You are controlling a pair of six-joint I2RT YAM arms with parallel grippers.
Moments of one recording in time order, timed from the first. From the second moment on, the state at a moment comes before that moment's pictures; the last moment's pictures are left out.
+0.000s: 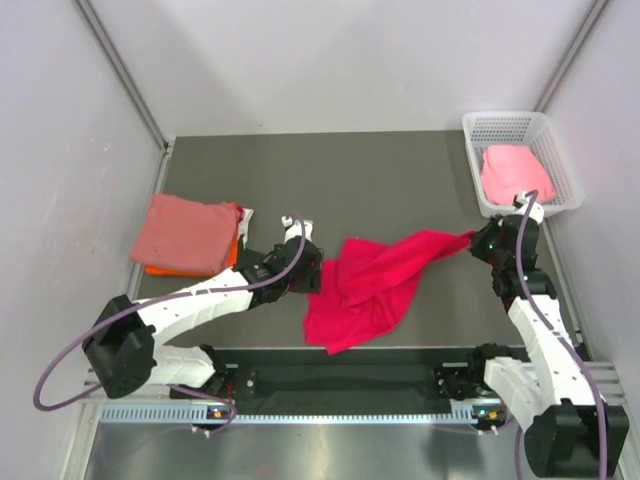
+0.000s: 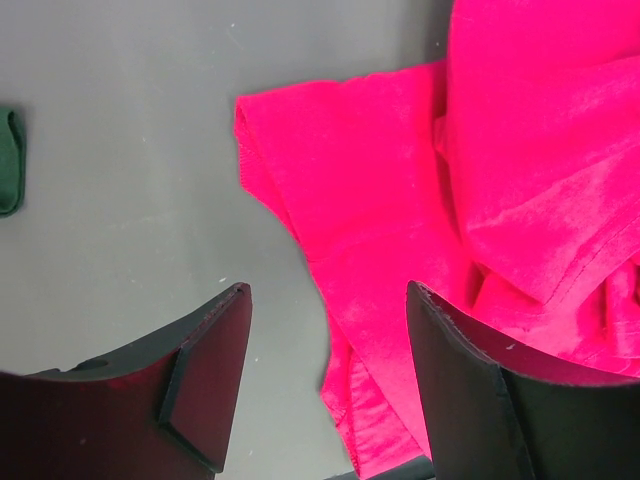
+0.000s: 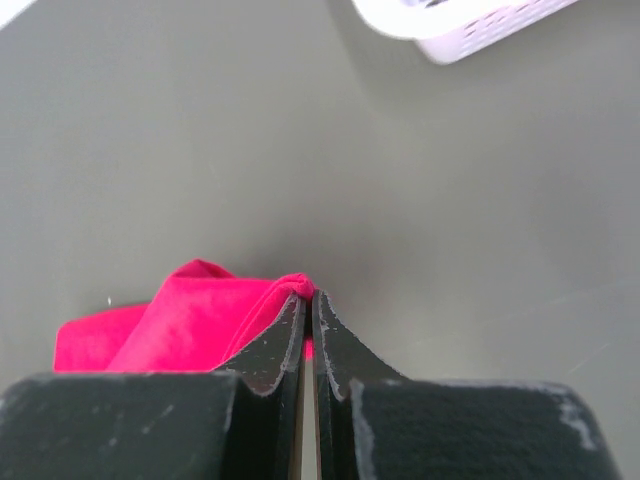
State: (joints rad) left arm -0.87 1.28 0.80 -0.40 -0.32 -0.60; right arm -0.02 0.85 0.62 -0.28 0.06 0.47
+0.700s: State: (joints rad) left arm -0.87 1.29 0.77 -0.40 -0.24 -0.59; right arm -0.02 0.79 0.57 -0.28 0.17 0.50
